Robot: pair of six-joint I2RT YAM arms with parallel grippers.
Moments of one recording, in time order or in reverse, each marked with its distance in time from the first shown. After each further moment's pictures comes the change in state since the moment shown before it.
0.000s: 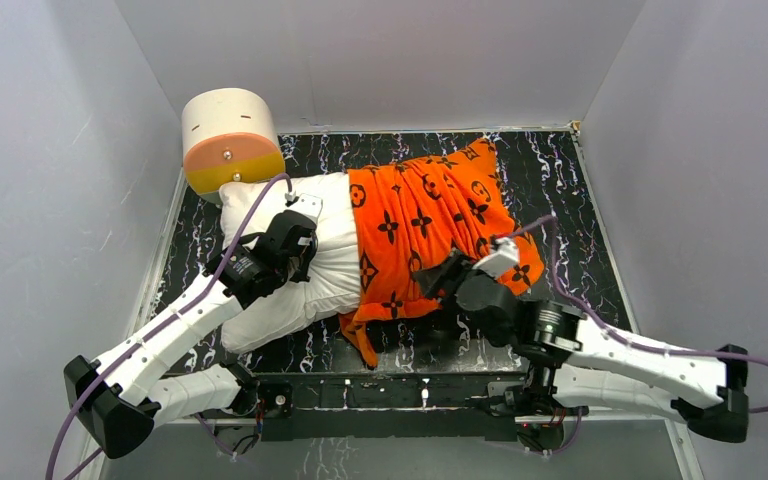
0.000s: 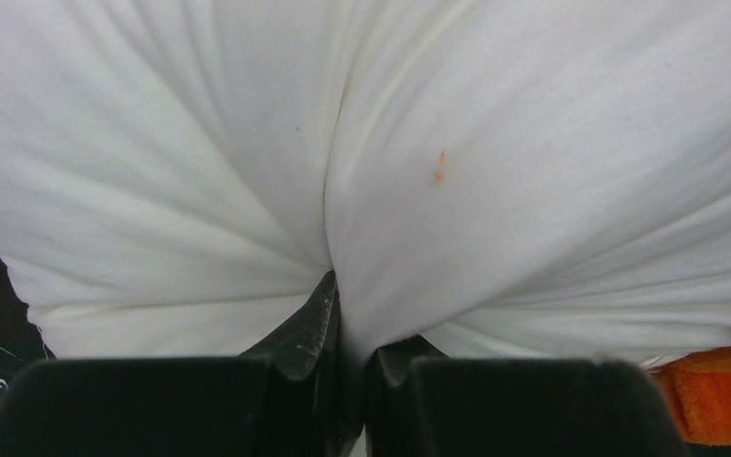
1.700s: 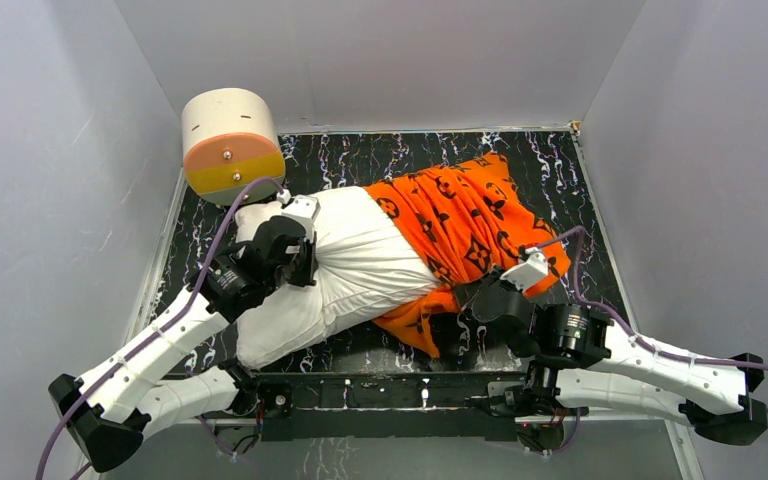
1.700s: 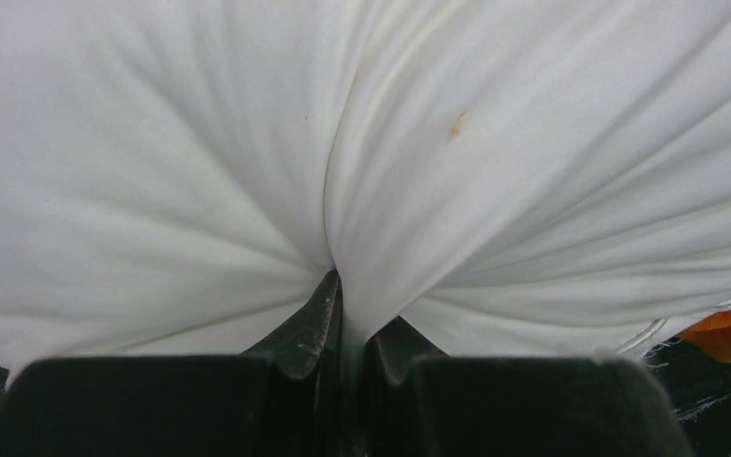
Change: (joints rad) left arm -0.029 -0.093 -0.012 0.053 0.125 -0.090; right arm 0.026 -0.040 0.072 -0.373 0.057 0.257
